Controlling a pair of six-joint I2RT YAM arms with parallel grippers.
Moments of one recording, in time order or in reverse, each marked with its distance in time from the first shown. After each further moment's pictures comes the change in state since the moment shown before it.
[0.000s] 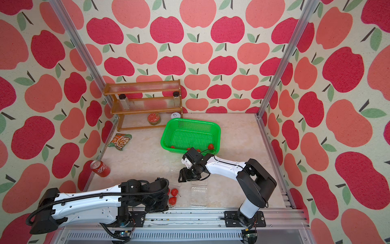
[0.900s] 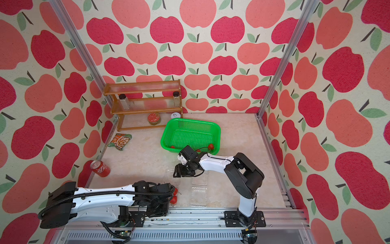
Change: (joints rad) left arm 0.000 0.176 -0.055 0.040 0.034 -0.093; right arm -0.003 0.137 0.080 0.135 0.003 0.061
